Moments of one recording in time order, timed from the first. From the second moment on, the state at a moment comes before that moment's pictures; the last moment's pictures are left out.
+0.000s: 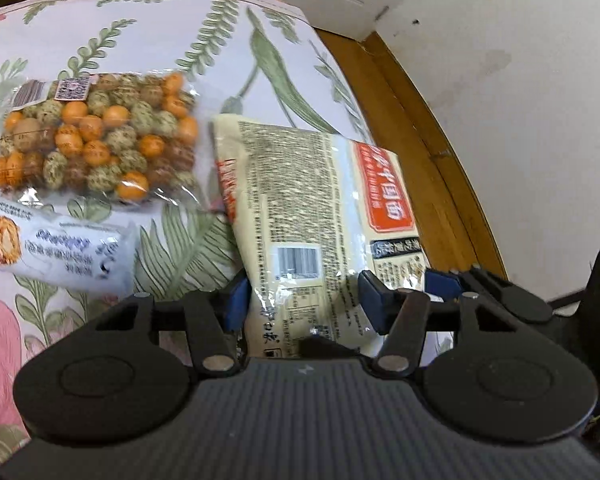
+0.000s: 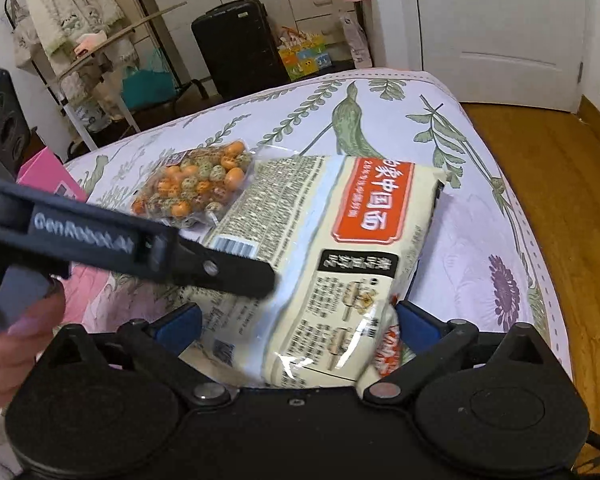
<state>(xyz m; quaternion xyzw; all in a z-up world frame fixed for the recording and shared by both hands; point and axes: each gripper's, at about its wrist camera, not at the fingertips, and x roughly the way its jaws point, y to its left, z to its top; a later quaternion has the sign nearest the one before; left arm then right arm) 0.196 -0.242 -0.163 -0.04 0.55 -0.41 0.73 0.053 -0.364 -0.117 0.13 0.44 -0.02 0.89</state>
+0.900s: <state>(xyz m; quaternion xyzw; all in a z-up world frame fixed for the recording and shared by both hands) 0.127 -0.143 -0.089 -0.01 0.58 -0.39 0.71 0.007 -0.257 -0.037 0.09 0.49 0.03 0.87</state>
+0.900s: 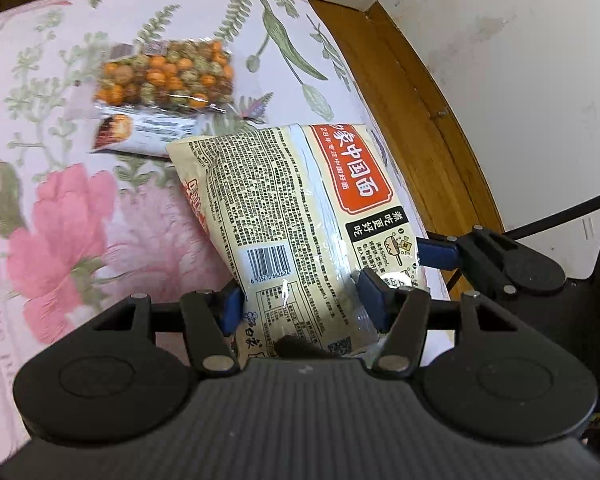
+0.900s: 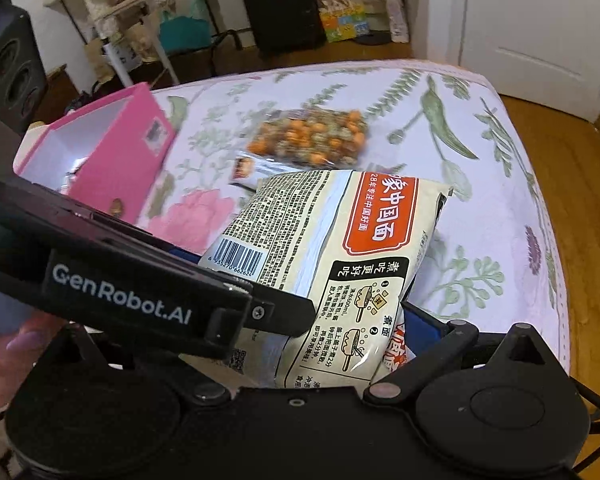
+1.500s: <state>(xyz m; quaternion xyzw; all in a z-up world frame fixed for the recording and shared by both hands) 0.110 0.017 0.001 -0.01 0.52 -0.29 0.80 0.031 -0.125 0.030 0.01 0.45 0.21 0.87</state>
